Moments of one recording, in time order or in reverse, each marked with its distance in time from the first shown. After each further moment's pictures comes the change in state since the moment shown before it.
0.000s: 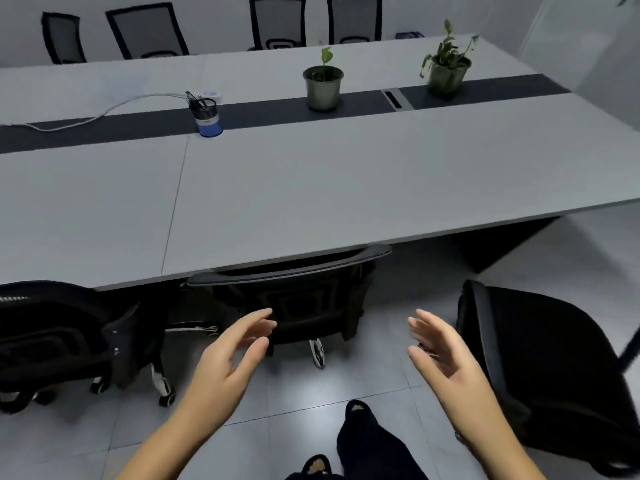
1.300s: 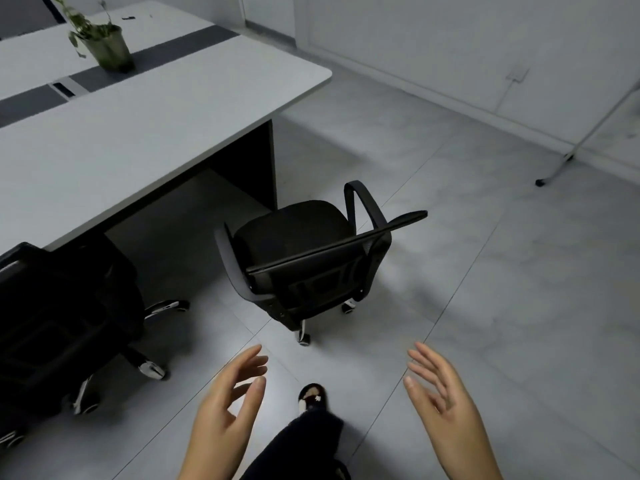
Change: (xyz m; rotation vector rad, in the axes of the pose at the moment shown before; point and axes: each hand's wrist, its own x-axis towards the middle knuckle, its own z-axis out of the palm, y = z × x) left_hand -0.220 0.135 0.404 -0.057 -0.478 0.114; right_hand -0.369 0.154 -0.317 0.122 0.754 0.289
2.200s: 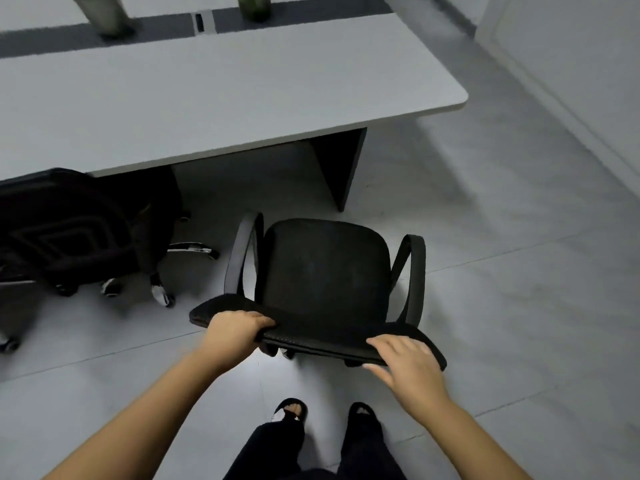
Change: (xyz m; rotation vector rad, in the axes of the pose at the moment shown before) left_hand 0.246 -0.011 0.110 0.961 -0.129 -0.167; right_hand 0.390 0.003 -0.028 -1.175 -0.686 -0.840
